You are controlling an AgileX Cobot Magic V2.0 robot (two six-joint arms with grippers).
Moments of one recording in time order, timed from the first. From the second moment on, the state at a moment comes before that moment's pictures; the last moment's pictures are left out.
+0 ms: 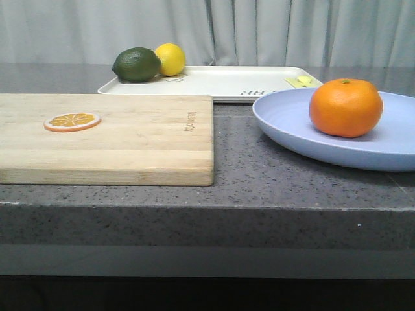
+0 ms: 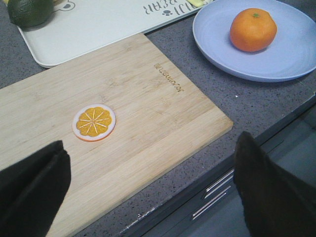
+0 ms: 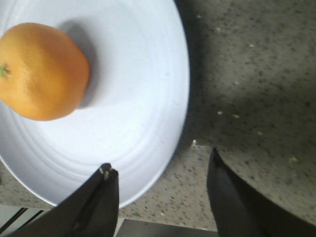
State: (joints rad) left arm -0.67 0.73 -0.85 0.06 0.77 -0.05; right arm -0.36 1.33 -1.05 0.55 1.16 -0.23
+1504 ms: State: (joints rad) left arm -0.67 0.73 -0.85 0.06 0.77 -0.05; right arm -0.36 1.57 -1.06 0.68 1.05 -0.26
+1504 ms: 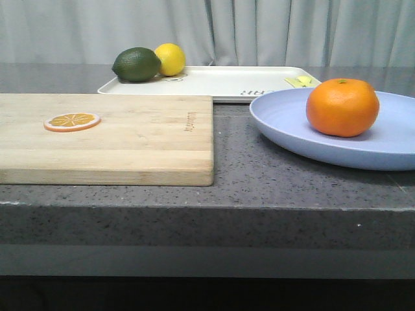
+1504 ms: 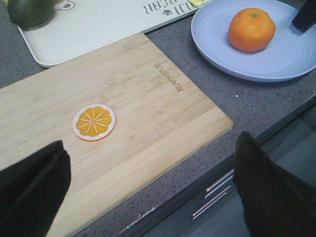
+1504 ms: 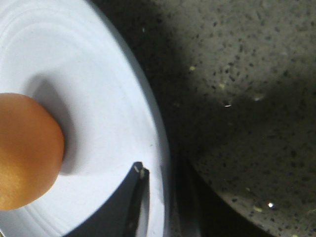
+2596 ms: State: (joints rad) left arm -0.67 0.73 -0.85 0.06 0.77 -0.05; right arm -0.28 1.57 -1.13 0.75 1.07 -0.23
